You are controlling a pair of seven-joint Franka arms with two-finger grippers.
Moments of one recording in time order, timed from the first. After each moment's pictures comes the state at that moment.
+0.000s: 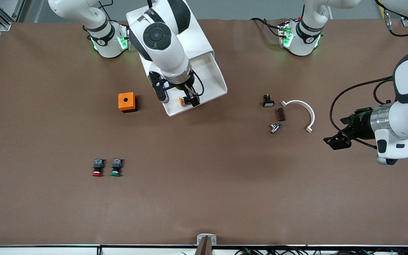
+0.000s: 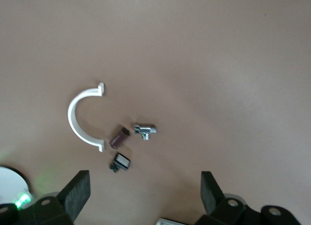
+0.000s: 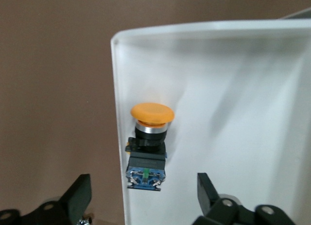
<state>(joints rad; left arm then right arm) -0.32 0.43 0.29 -1.25 -0.29 1.47 -0.78 0.77 0.27 -0.02 -1.69 0.18 2.03 1.84</state>
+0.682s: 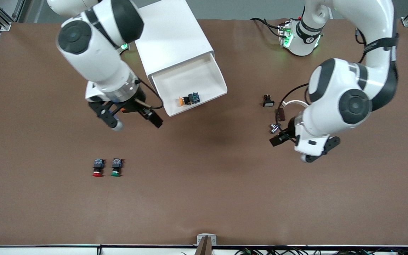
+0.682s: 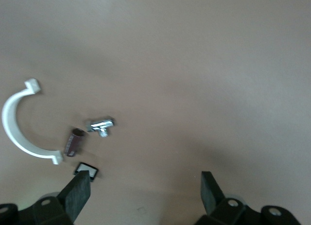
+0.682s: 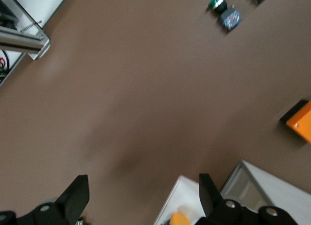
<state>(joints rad) -0.57 0.44 0.23 -1.45 -0.25 1.78 -0.81 0.49 0.27 -0.04 -1.48 0.14 1.89 1.14</state>
